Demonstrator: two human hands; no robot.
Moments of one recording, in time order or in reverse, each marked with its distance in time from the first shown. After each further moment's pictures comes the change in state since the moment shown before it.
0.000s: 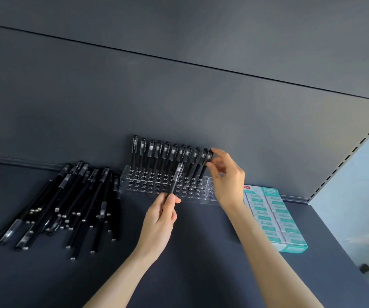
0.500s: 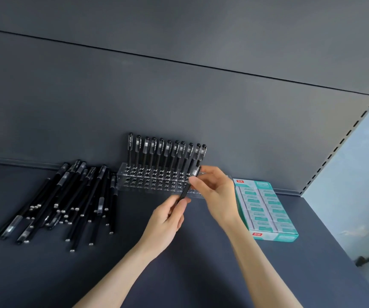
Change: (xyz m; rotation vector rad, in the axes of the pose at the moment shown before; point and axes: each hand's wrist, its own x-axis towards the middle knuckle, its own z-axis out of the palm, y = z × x) left_hand -0.011 -0.004 0.008 0.084 -0.240 0.042; right_hand -0.045 -0.047 -0.031 0.561 -0.282 0.343
